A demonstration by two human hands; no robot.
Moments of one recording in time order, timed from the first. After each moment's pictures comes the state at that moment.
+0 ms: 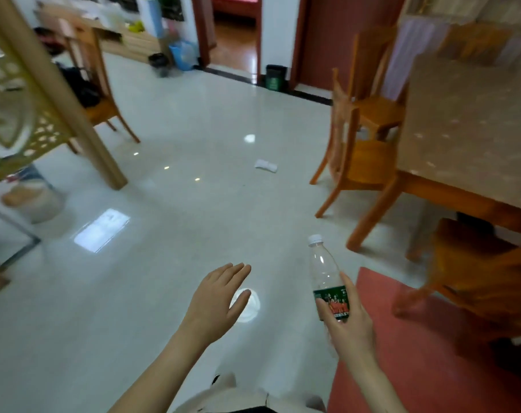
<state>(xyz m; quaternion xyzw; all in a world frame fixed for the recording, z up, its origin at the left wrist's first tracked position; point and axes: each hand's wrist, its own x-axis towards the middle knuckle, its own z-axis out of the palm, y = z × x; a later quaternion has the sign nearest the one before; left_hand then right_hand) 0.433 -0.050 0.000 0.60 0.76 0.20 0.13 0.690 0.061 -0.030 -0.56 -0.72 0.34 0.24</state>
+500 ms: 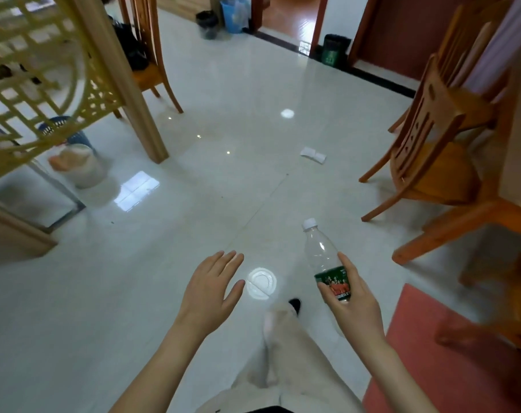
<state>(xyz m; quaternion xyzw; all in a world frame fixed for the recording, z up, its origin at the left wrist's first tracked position) 0.233 -0.062 -0.017 0.52 0.83 0.19 0.13 0.471 0.112 -0.030 -0.48 -0.78 0.36 0.16</state>
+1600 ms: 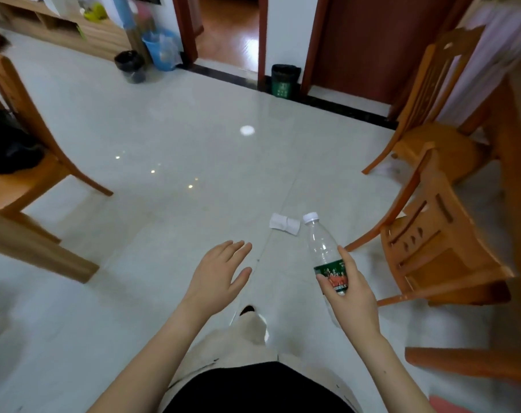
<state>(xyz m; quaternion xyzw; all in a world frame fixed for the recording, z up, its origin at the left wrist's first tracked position) -0.126 0.587 -0.019 0.63 0.75 0.16 0.15 0.142 0.686 -0.038 -0.56 -0.72 0.35 0.22</state>
